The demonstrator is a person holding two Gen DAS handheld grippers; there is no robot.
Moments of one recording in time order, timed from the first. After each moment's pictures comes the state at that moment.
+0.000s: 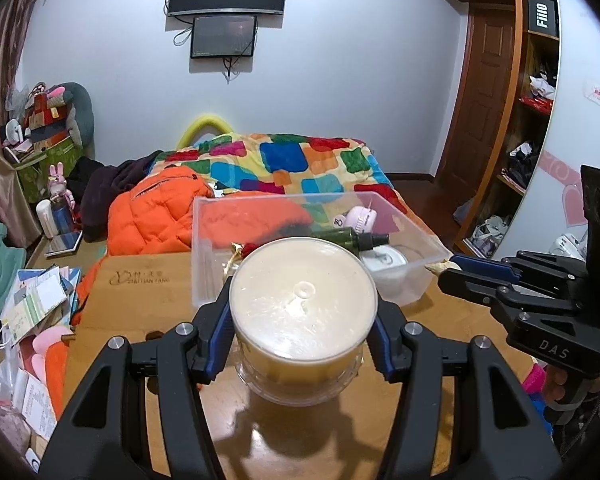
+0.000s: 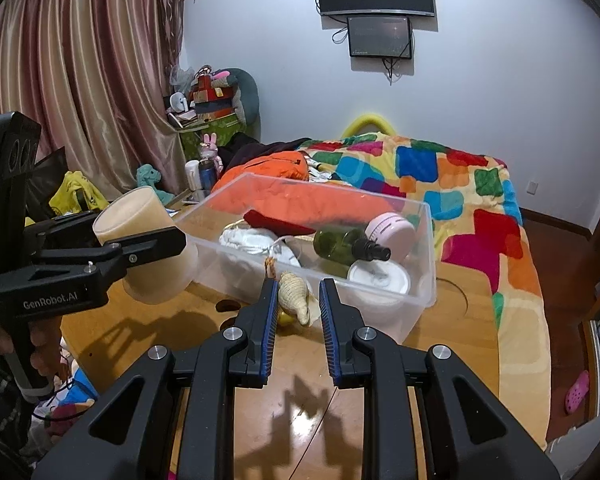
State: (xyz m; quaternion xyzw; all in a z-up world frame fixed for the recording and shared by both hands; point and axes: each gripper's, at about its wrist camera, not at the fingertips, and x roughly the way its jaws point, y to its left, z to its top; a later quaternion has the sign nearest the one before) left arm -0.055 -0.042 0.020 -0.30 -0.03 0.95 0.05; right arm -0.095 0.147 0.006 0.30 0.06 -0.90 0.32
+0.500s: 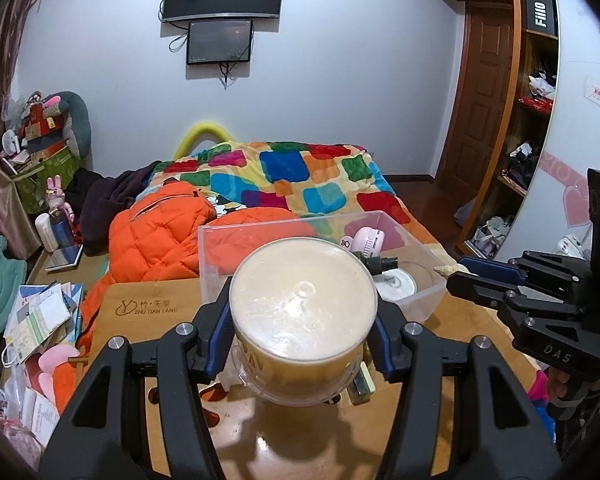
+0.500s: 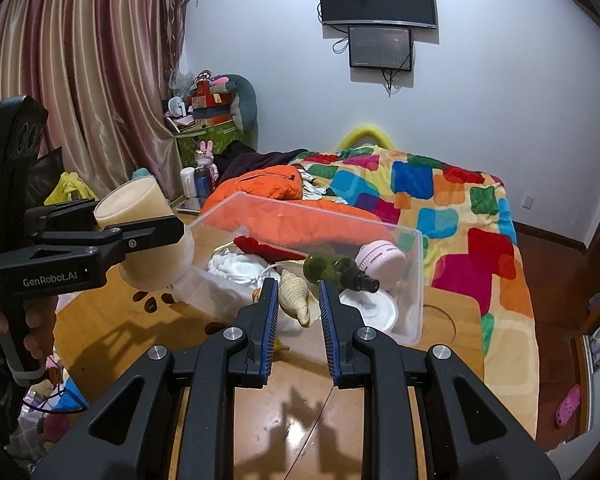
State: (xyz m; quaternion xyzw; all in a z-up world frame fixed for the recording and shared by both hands) left arm -0.080 -0.050 0.037 -0.30 -0.02 0.95 0.06; right arm -0.111 0.143 0.020 0.28 0.08 -0.90 0.32
